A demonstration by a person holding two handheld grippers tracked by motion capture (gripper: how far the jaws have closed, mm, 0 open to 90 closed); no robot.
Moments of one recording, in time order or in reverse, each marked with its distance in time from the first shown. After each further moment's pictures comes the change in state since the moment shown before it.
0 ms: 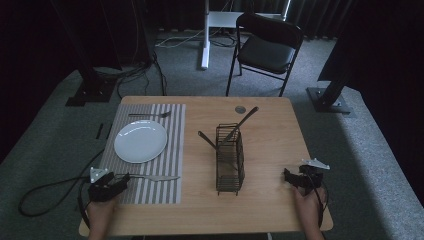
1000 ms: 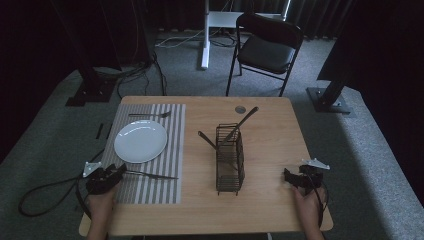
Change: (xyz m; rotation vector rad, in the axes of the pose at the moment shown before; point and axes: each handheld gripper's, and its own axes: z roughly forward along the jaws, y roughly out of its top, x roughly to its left) left arm 0.019 0.015 0.017 -0.086 -0.063 -0.119; right arm 0.000 0.000 0.000 0.001 -0.001 0.001
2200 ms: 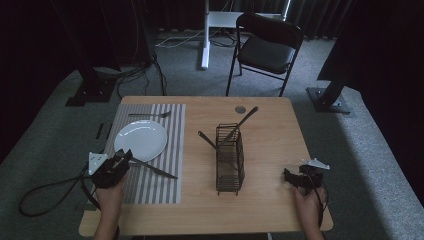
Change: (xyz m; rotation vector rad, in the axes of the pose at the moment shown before) left arm -0.063 0.039 -0.033 -0.196 -0.024 0.065; right arm 0.000 0.000 0.000 0.000 0.000 0.000
